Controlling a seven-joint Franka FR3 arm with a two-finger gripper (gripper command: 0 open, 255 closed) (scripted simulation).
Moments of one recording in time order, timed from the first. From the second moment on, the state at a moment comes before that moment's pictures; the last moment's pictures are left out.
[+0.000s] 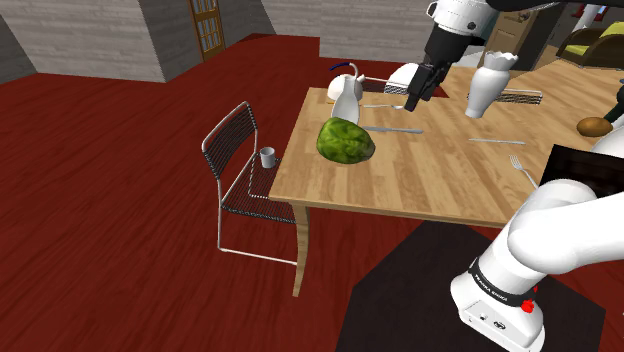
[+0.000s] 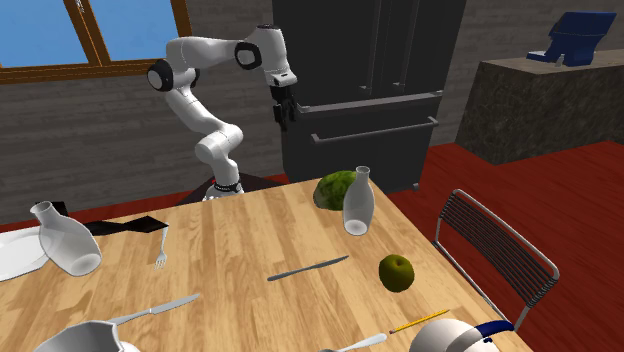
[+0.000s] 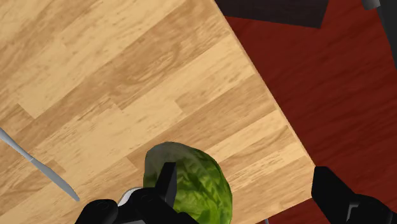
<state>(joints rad) 0.00 -0.79 0.01 -2.32 0.05 1.68 -0.12</state>
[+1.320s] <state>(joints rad) -0.01 -0.38 -0.36 -2.25 -0.10 1.93 -0.73</state>
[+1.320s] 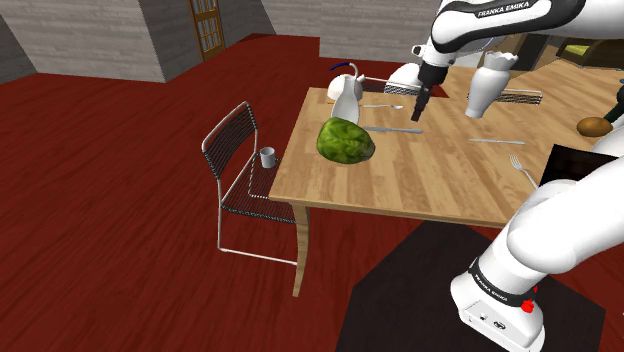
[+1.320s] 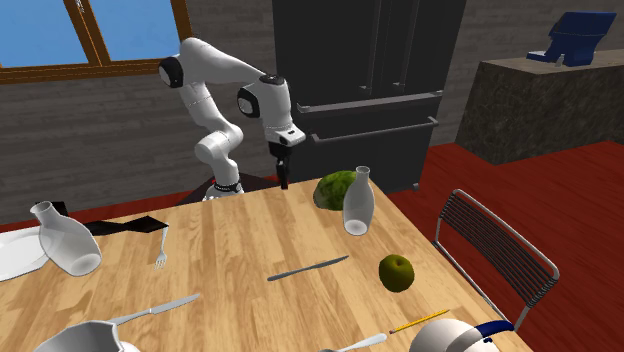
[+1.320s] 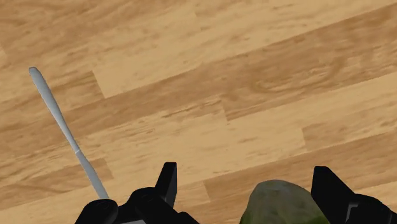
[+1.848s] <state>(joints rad) -0.01 -0.07 -0.48 -2.06 -0.02 2.01 -1.01</state>
